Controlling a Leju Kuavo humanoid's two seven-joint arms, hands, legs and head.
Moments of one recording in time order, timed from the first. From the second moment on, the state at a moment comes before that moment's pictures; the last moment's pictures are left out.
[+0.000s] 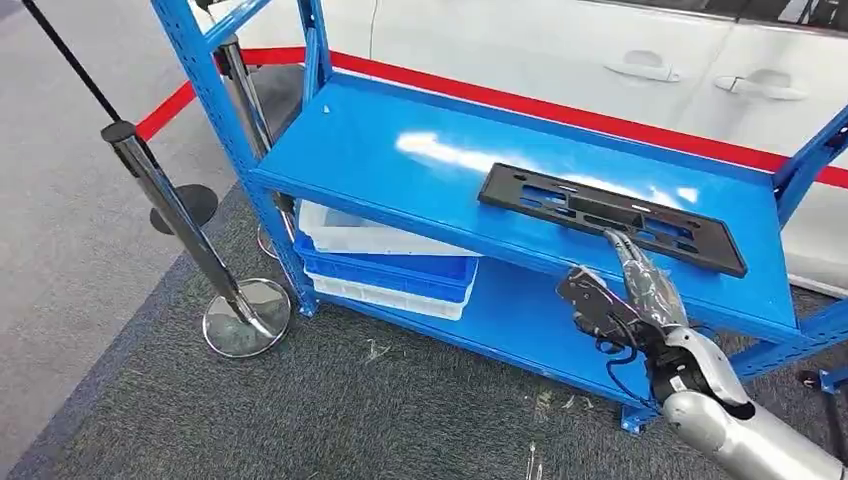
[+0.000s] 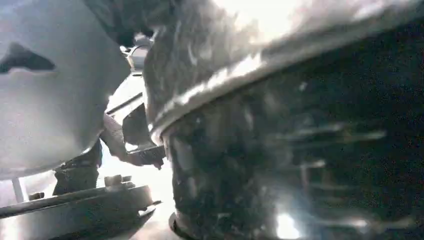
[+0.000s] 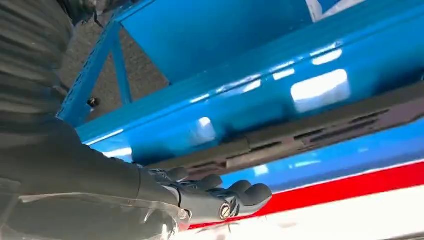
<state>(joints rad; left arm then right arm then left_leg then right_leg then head) -0.13 -0.20 -1.50 -0.17 1.04 0.45 0.51 -0.34 -0.72 0.71 -1.53 0.69 -0.36 0.44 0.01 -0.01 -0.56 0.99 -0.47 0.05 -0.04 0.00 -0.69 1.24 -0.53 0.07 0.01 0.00</state>
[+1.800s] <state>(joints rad) -0.14 -0.16 -1.51 -0.17 1.03 0.30 0.50 -0.37 -0.62 0.68 -1.40 0.74 -0.40 0.40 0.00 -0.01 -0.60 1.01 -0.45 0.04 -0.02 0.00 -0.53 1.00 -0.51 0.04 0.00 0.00</state>
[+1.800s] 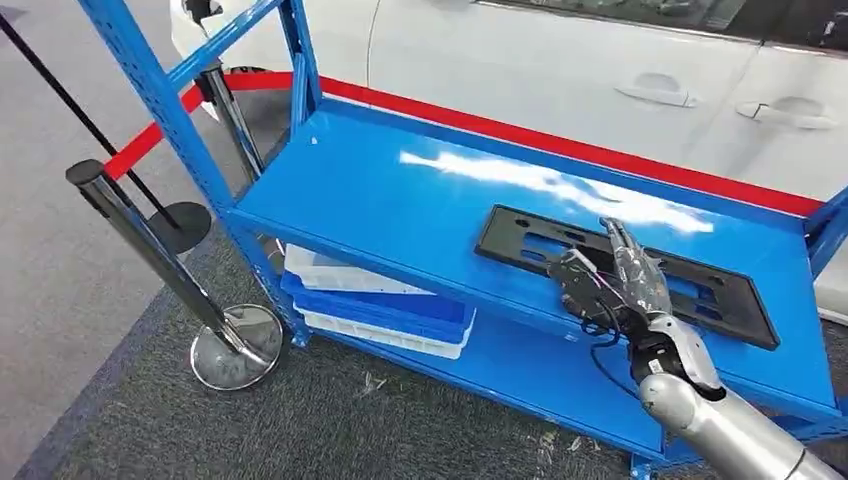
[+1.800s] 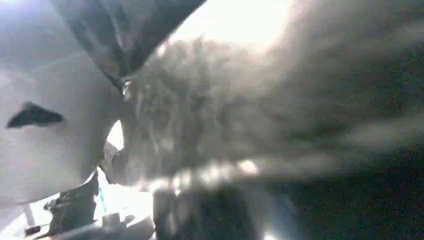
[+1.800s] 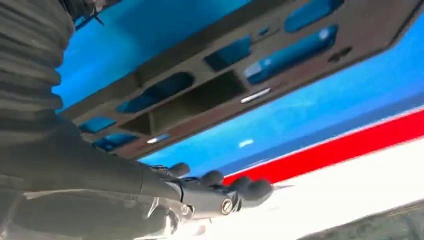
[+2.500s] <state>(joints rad) -0.14 -0.15 -1.51 -0.17 1.06 0.34 0.45 -0.35 -0.66 0.74 -1.30 0.74 -0.23 0.47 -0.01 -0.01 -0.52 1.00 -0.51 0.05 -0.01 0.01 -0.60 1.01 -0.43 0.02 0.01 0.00</state>
